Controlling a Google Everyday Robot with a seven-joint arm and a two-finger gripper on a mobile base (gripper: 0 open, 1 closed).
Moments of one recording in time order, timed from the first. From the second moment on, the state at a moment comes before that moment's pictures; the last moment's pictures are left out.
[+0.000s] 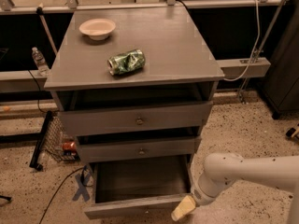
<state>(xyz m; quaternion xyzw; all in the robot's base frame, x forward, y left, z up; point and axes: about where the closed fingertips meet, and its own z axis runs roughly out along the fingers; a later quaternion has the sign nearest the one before) 0.395 -0.163 0.415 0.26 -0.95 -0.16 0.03</state>
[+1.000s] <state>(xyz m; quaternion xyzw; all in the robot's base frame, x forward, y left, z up) 0.397 -0.154 0.345 0.23 -0.95 -0.19 0.05</state>
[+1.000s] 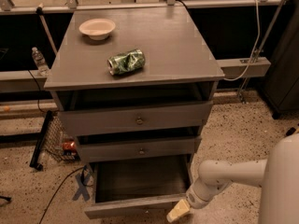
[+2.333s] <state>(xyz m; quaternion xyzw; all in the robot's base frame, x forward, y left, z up) 0.405 -0.159 0.208 0.16 -0.96 -0.21 0.08</state>
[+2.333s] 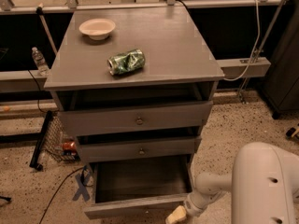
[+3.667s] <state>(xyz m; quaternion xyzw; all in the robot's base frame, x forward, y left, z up) 0.405 -0.158 0.180 0.16 -0.96 -0.22 0.09</state>
